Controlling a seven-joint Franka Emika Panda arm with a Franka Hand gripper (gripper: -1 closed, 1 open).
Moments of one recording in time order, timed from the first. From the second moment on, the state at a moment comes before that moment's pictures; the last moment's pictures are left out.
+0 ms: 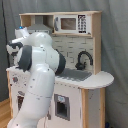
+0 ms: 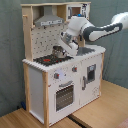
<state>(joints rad) -0.40 0.35 1.32 -1.68 -0.57 2.04 0.44</state>
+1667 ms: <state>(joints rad) -0.09 0.59 1.16 -1.41 -0.76 1.96 0.44</state>
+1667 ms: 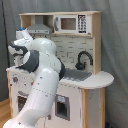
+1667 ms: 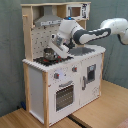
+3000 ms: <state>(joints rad) 0.11 0.72 1.15 -1.11 -0.88 1.73 0.39</state>
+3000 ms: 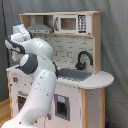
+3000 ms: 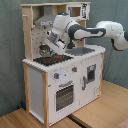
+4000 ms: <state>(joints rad) 0.14 0.76 1.17 -1.07 -0.94 1.52 0.38</state>
